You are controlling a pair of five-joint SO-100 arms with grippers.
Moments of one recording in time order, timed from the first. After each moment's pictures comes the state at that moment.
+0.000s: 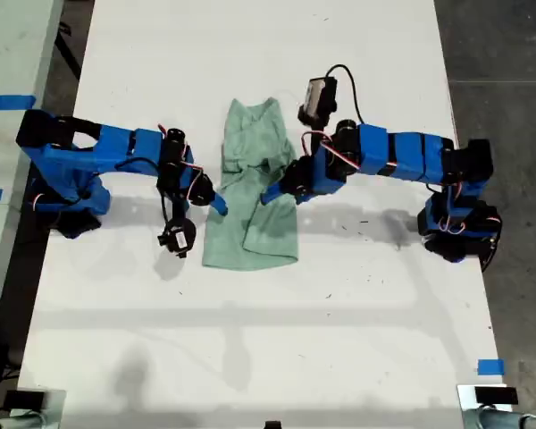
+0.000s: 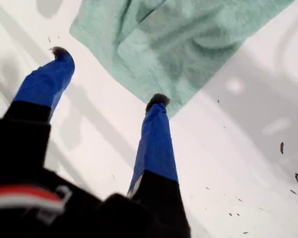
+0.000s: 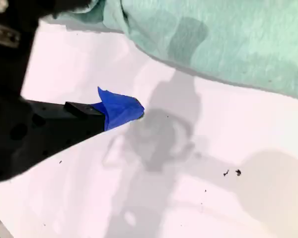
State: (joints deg) arm 0 6.4 85.2 92.0 80.0 -0.1; arm 1 6.3 81.4 62.2 90.3 -15.5
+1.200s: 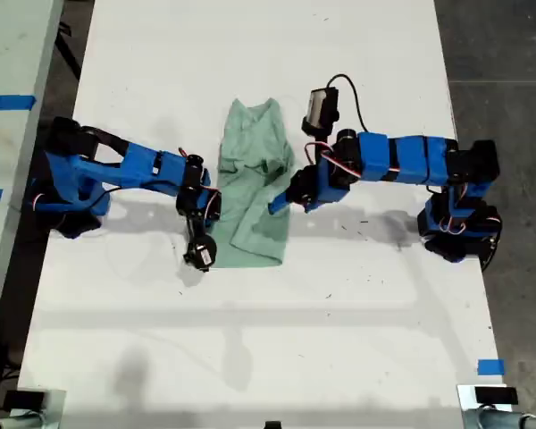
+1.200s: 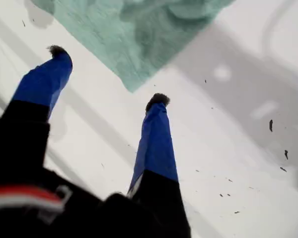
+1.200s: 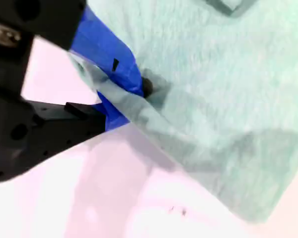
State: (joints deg) arm 0 9.8 69.8 90.6 68.1 -7.3; arm 1 4.5 84.3 69.5 90.3 -13.7
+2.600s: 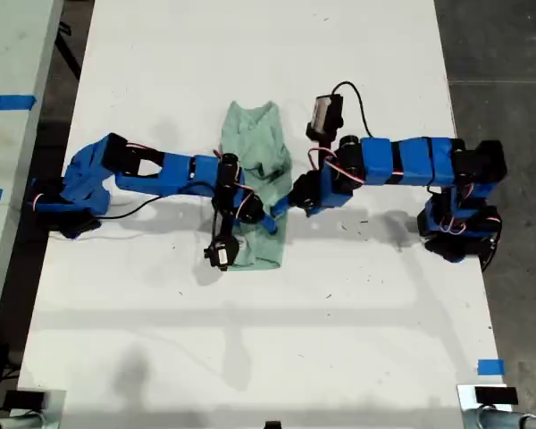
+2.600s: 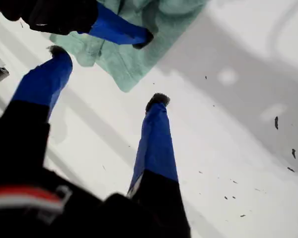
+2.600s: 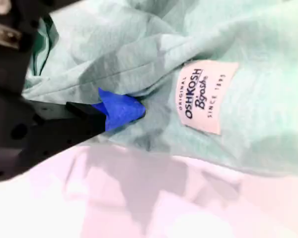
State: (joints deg) arm 0 6.7 42.6 44.7 79.0 10.3; arm 1 3.5 87.9 77.8 85.1 -10.9
